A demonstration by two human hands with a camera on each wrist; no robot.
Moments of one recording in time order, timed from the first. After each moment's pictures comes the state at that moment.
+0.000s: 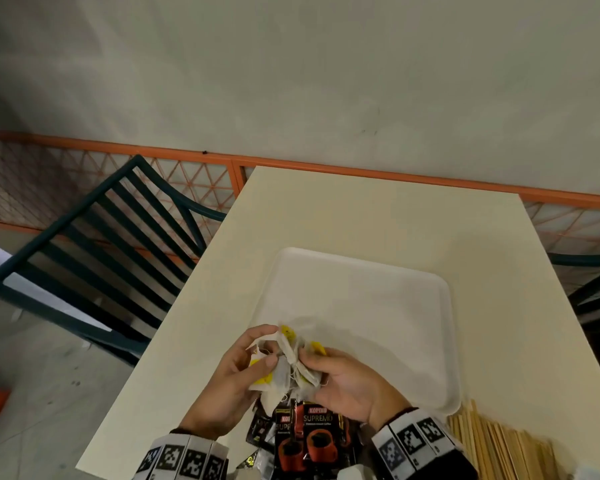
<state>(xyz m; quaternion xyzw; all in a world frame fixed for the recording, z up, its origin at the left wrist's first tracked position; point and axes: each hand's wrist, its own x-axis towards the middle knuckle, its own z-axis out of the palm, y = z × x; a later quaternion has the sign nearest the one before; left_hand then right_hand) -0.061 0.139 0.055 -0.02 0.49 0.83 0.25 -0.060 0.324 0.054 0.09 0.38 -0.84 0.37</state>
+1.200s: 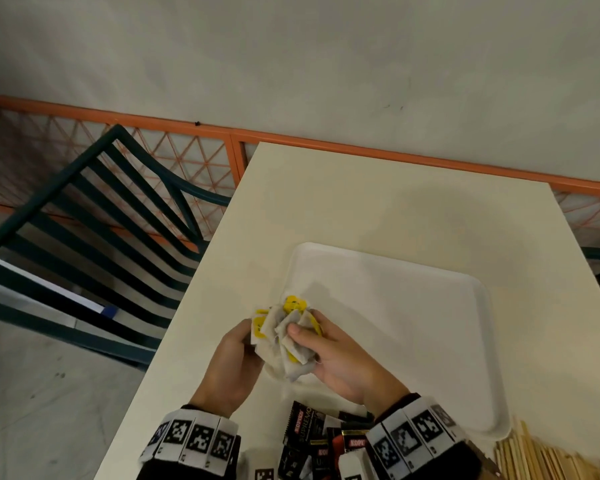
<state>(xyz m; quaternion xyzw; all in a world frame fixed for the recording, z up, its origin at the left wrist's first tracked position) -0.144 0.109 0.042 -0.14 0.44 0.84 0.27 -0.131 0.260 0.057 0.11 0.47 -0.83 0.28</state>
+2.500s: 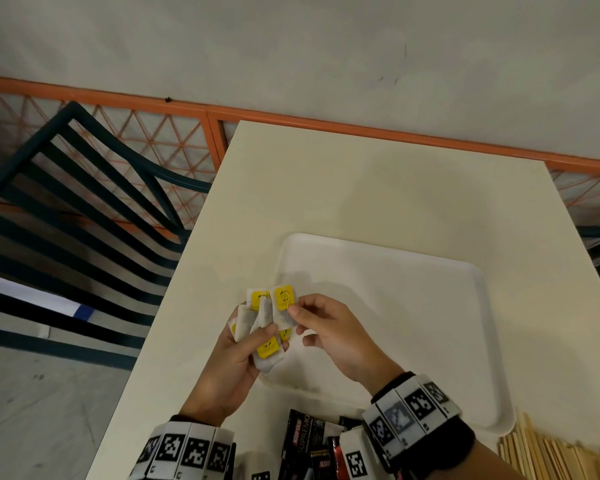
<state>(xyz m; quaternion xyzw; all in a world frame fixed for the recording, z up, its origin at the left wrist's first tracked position) -0.161 0.112 0.021 -0.11 0.45 0.85 0.25 -0.164 0.271 0.035 0.16 0.63 -0.73 0.19</state>
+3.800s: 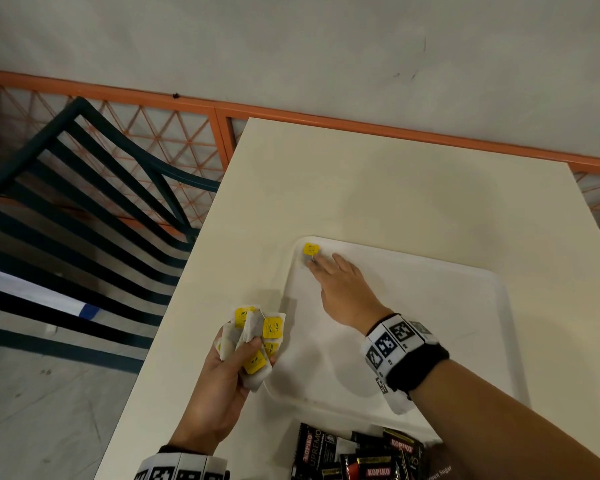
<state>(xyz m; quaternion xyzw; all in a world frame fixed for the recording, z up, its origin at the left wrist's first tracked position) -0.158 0.093 0.005 -0.17 0.47 0.84 0.19 -0.241 0.296 -0.006 -0.10 0.98 -0.10 0.14</state>
